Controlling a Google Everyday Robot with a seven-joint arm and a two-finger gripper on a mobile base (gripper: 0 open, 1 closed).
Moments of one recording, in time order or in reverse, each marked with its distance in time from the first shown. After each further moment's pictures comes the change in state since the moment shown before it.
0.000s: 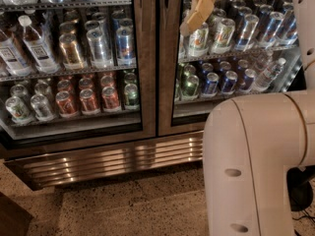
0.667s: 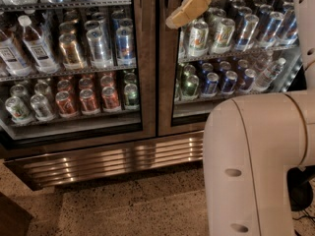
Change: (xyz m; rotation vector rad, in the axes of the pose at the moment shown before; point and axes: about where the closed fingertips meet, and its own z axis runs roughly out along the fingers) arm 0.000 0.000 0.000 0.000 0.000 0.000
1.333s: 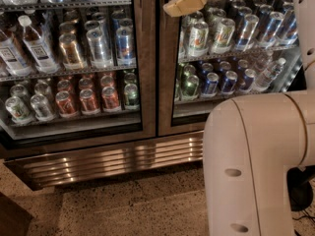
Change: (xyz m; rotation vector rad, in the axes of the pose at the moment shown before) arm 0.000 0.000 0.000 0.000 0.000 0.000
